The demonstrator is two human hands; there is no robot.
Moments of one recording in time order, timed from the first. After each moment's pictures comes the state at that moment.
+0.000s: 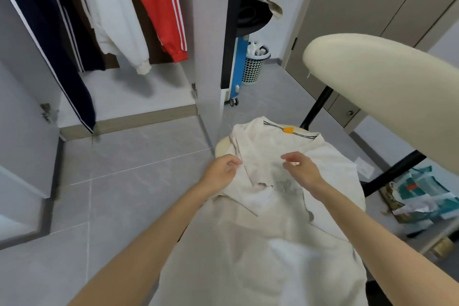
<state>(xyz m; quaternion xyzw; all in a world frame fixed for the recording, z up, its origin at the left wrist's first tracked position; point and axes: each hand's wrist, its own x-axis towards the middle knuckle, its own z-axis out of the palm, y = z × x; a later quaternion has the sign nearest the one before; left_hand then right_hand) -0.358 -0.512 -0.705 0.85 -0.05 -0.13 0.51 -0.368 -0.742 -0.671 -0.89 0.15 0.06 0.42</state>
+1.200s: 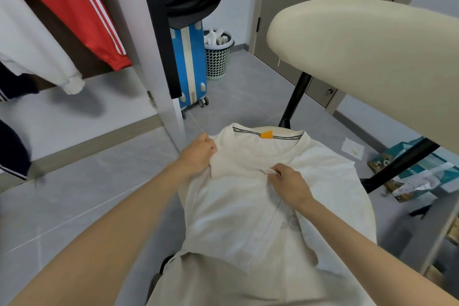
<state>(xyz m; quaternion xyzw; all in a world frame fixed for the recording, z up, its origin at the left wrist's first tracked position) -0.174 -0.563 -0.737 0.94 -0.20 -0.17 0.20 -0.298 -0.778 -0.738 -0.93 0.18 0.08 0.32</state>
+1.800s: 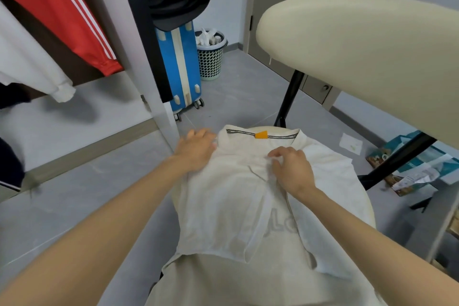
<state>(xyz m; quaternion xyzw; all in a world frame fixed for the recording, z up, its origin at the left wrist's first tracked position) -0.163 -0.580 -0.722 0.96 -0.24 -0.14 0.08 -0.280 -0.795 -0.725 -0.95 0.17 -0.02 0.25</state>
